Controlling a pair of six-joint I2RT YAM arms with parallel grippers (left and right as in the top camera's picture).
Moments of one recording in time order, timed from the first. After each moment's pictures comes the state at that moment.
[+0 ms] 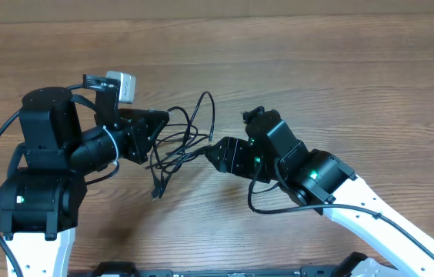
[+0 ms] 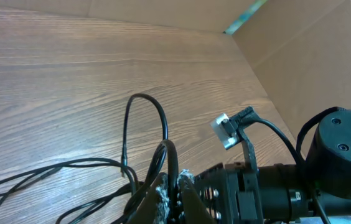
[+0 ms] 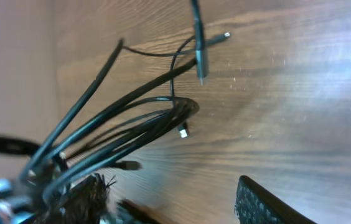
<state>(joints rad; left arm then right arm) -0.04 1.05 1.32 -0.89 0.70 -0.21 0.74 1.31 1.06 -0.57 -0.25 1.00</state>
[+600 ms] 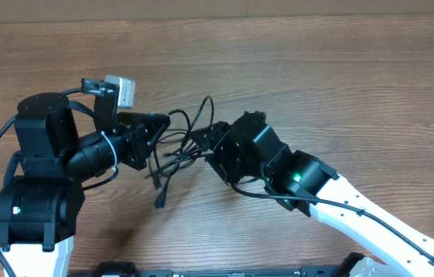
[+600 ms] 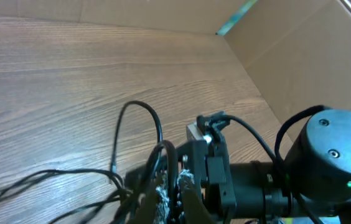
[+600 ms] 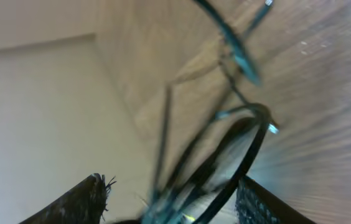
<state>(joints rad) -0.04 1.02 1.32 -0.90 0.72 -0.20 0.81 1.36 1.06 -0.33 -0.17 1.62</state>
